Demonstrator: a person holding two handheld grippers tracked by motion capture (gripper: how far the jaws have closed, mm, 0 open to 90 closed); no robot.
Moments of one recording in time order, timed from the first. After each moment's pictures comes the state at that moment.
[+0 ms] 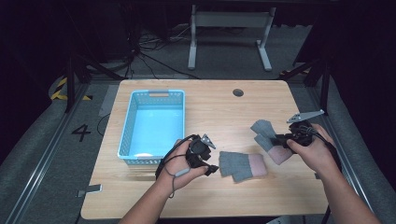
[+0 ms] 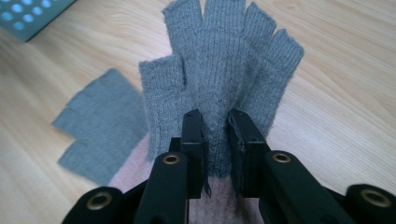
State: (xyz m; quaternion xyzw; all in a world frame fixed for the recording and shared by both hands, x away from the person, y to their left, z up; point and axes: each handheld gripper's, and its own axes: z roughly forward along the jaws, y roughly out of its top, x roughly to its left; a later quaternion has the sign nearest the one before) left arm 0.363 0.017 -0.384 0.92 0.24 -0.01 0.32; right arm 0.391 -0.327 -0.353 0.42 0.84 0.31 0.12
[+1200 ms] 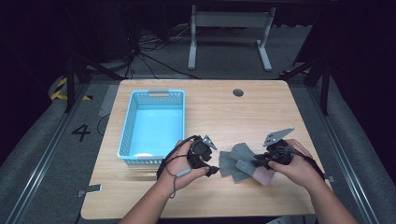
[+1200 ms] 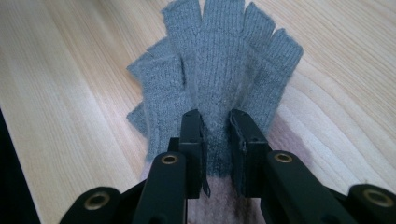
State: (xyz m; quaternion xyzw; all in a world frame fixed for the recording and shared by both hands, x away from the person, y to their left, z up) left arm 0.364 0.013 -0.388 0.92 0.24 -0.02 0.31; right arm 0.368 -0.276 -0.394 0.29 0.91 0.29 0.05
